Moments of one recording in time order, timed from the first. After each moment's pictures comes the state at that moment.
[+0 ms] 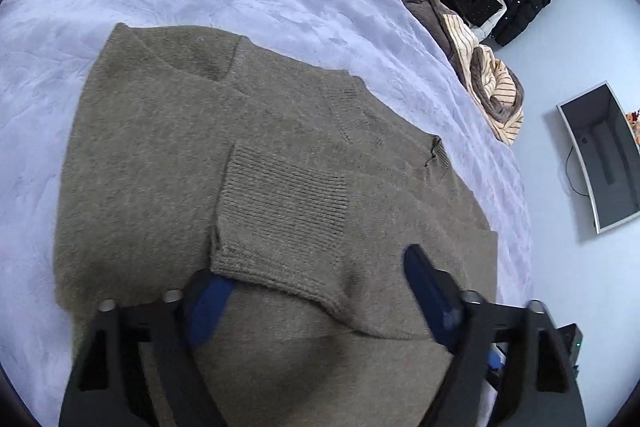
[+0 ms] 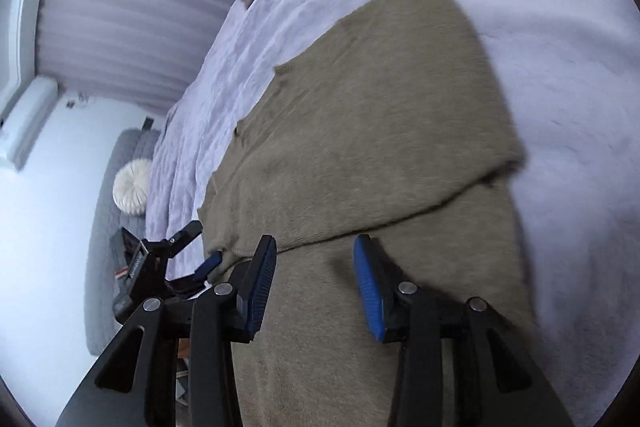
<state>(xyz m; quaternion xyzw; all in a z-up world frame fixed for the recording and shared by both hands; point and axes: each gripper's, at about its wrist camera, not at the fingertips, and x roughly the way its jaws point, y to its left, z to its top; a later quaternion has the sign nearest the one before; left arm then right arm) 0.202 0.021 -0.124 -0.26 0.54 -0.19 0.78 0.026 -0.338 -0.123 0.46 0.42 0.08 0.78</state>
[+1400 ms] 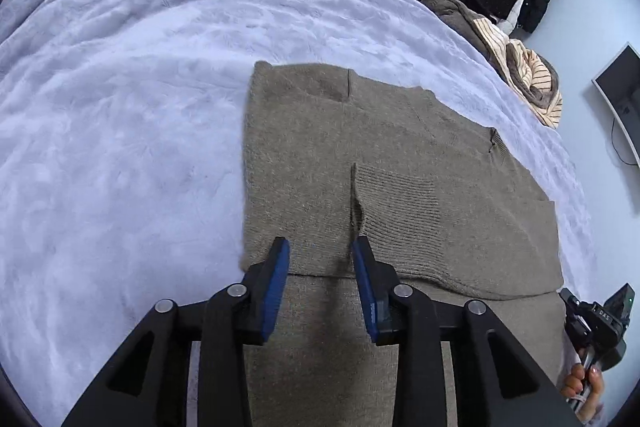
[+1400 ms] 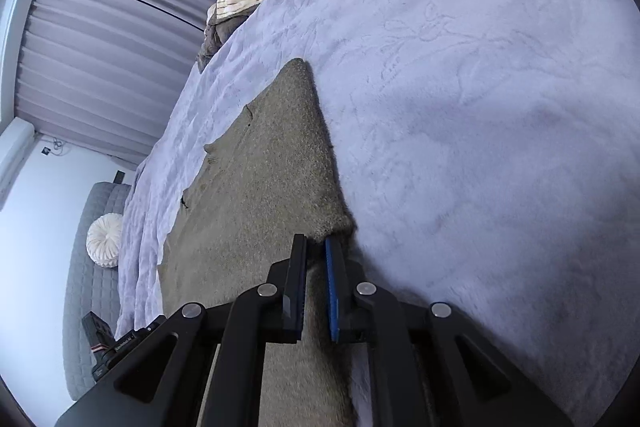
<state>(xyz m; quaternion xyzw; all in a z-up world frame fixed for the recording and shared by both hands) 0.147 0.094 -0.104 -0.15 0.50 -0.10 0.85 -0.009 -0.398 -0.122 0.42 0.39 -0.02 0.82</state>
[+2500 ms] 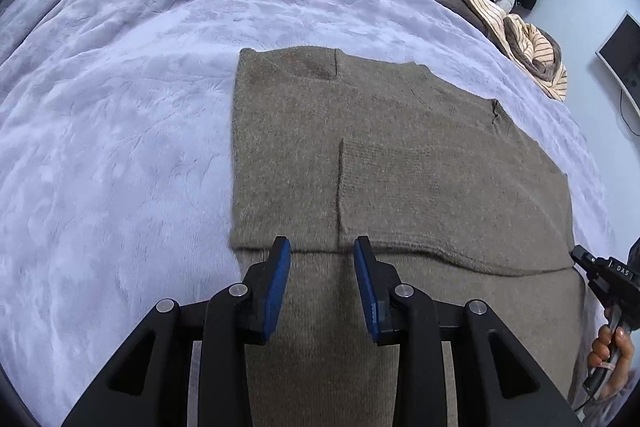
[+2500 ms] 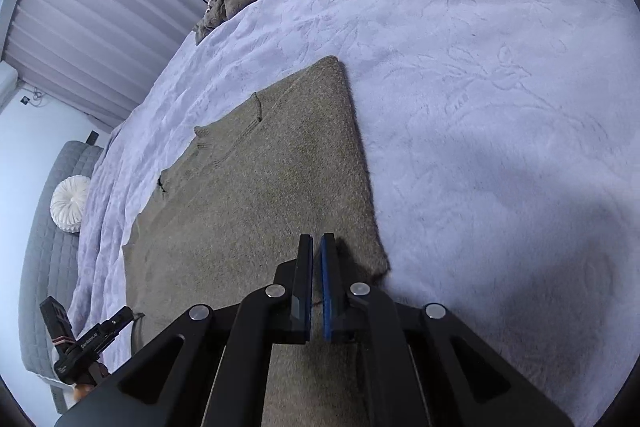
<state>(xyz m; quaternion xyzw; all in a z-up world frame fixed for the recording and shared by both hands) 0.128 0.073 -0.113 -0.10 0.52 -0.10 0.84 0.039 -0.373 -0.106 0.33 0.43 -0.01 0.84</state>
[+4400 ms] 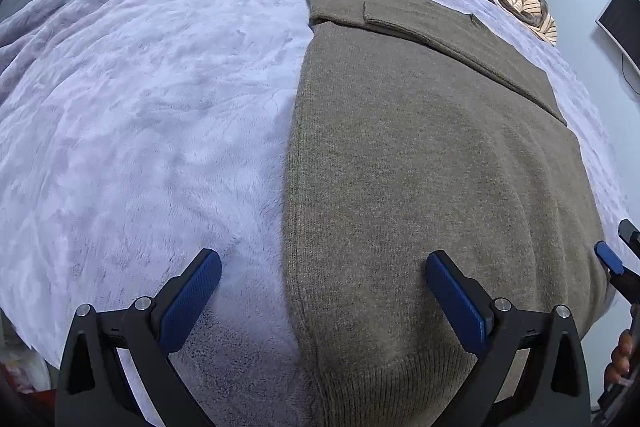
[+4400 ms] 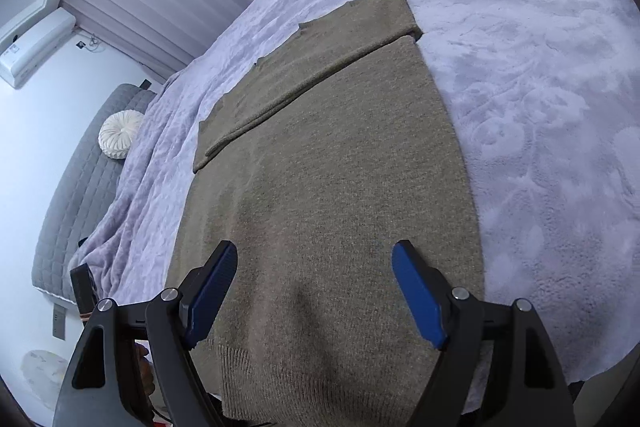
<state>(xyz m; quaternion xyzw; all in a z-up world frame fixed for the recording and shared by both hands) -0.099 0.098 -0.118 -0.07 0.54 -0.05 0.84 -0.164 -0.277 -0.084 0.31 0.43 0.08 0.85</state>
